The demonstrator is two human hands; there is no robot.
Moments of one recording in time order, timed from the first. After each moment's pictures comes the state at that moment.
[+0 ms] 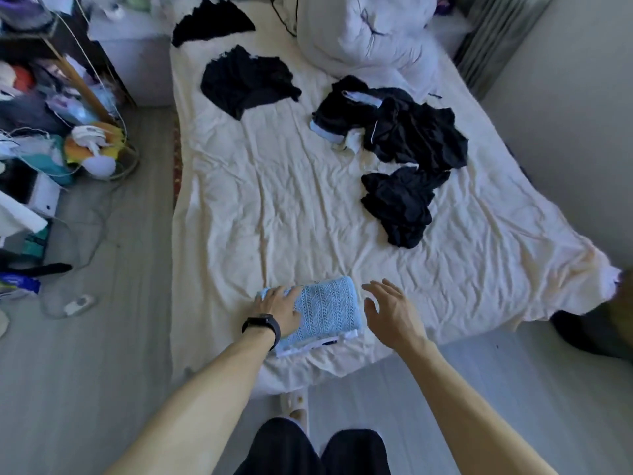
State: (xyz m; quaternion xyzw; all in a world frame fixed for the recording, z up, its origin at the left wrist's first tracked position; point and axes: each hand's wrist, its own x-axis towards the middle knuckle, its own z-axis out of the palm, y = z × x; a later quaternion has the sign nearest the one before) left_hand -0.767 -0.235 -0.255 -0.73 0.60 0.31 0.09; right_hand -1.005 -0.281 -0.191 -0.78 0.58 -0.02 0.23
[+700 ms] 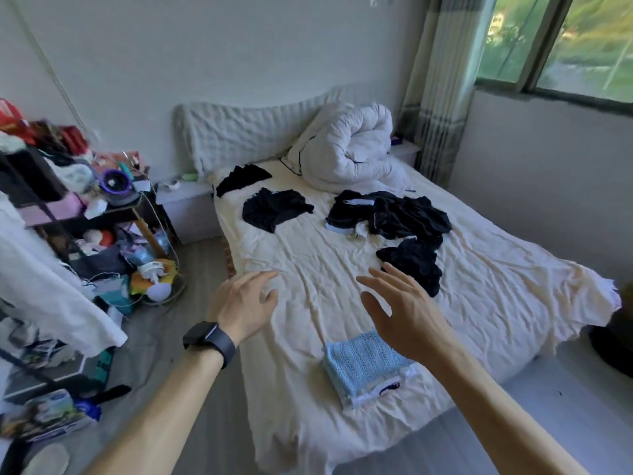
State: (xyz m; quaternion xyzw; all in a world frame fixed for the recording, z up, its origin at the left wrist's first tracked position) left_hand -0.596 -0.075 0.014 -0.72 0.67 0.04 -0.17; right_hand -0.888 -0.091 0.014 -0.82 0.48 -0.28 0.10
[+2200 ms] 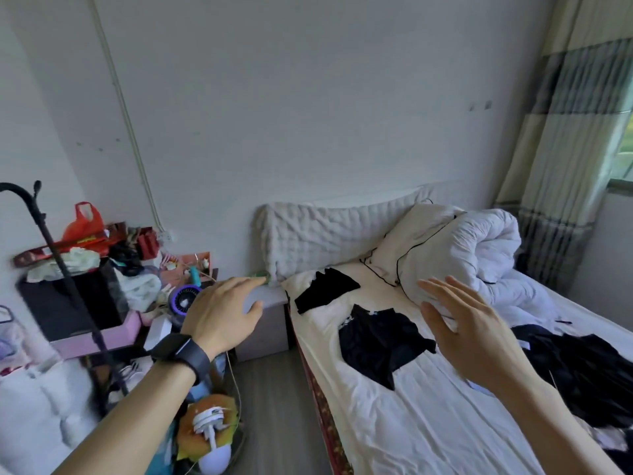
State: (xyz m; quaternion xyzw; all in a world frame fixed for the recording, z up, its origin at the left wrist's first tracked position) left_hand 0.011 -0.470 0.156 -0.73 0.65 -0.07 -0.19; right_hand -0.361 -0.523 0.126 -0.79 0.46 -0.40 0.00
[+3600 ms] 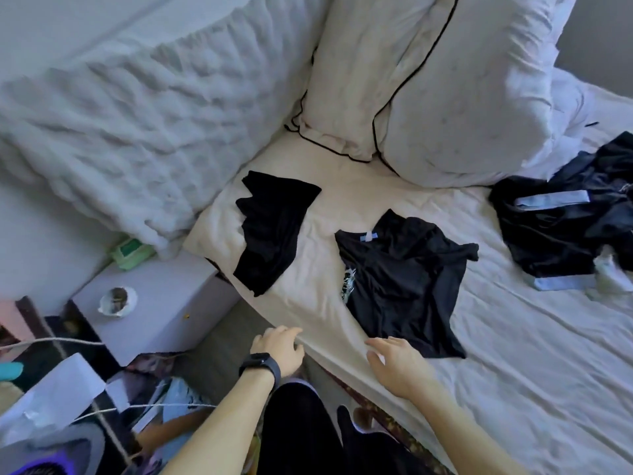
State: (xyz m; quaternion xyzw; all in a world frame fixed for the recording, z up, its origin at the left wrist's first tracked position) left_hand 0.178 -1.168 -0.232 -0.54 0.74 0.31 0.27; right_hand -0.060 -1.058 -0.248 -0.55 0.73 0.02 0.40
